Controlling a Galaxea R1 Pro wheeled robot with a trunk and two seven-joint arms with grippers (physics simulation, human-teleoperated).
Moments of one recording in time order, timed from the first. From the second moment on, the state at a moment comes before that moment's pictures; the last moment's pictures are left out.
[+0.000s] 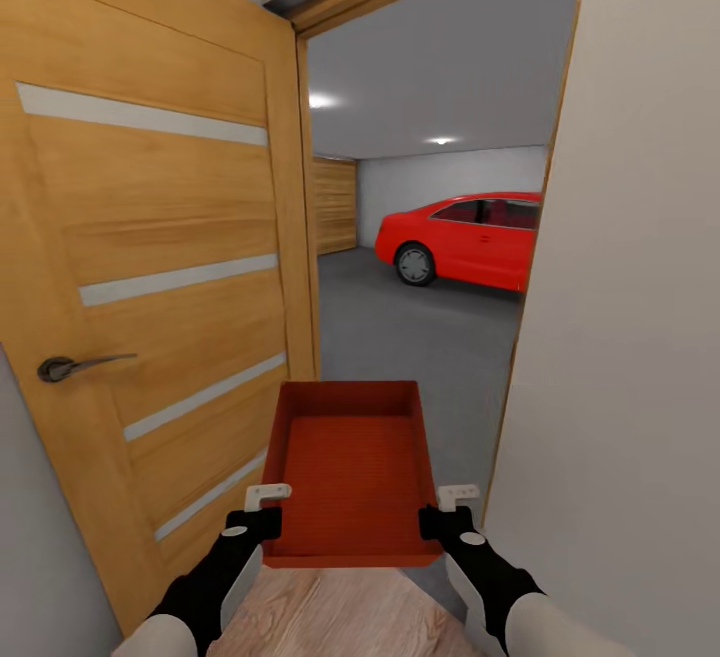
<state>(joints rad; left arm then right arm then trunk) -0.53 -0.07 -0.12 -0.56 0.14 0.19 0.23 -0.63 0.10 0.16 -0.30 -0.08 -0.04 -0.10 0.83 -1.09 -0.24</state>
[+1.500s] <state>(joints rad) -0.53 -0.07 -0.12 -0.57 0.13 0.20 0.23 -0.63 0.10 0.15 -0.30 -0.08 -0.04 -0.10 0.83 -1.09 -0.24</state>
